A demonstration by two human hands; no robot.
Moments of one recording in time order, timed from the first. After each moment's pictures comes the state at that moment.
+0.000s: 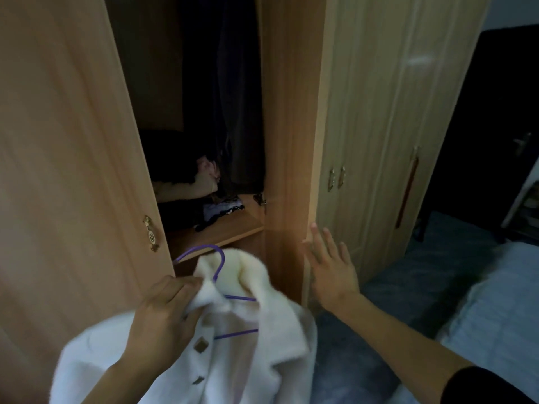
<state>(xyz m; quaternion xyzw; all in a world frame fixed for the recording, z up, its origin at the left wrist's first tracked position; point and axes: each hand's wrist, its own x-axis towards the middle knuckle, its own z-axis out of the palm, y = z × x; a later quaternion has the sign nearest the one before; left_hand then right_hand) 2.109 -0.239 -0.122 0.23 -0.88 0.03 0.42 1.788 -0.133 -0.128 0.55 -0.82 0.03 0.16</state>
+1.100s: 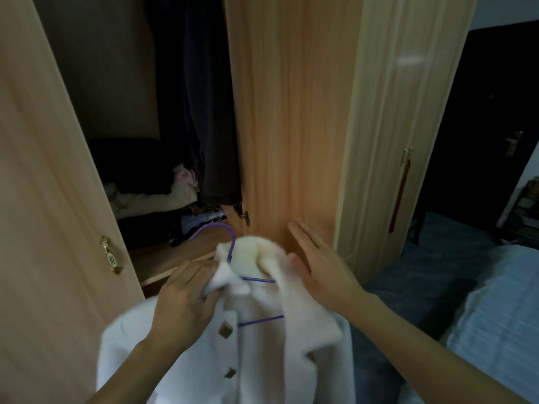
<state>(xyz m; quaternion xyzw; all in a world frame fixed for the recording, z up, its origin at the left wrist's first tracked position) 1.977 -0.262 -0.102 0.23 -0.88 0.01 0.42 1.730 -0.133 -0.074 0.63 -0.71 0.31 0.08</state>
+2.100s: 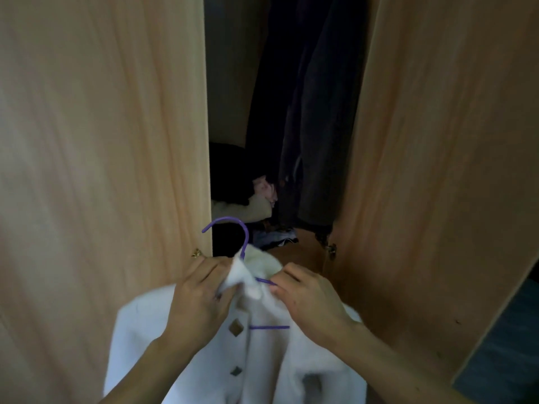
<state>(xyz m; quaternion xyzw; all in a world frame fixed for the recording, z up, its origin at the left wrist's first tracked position) 2.084 -0.419 -0.089 0.28 -0.82 0.04 0.51 1.883 -0.335 -0.066 0.76 -0.57 0.24 0.20</state>
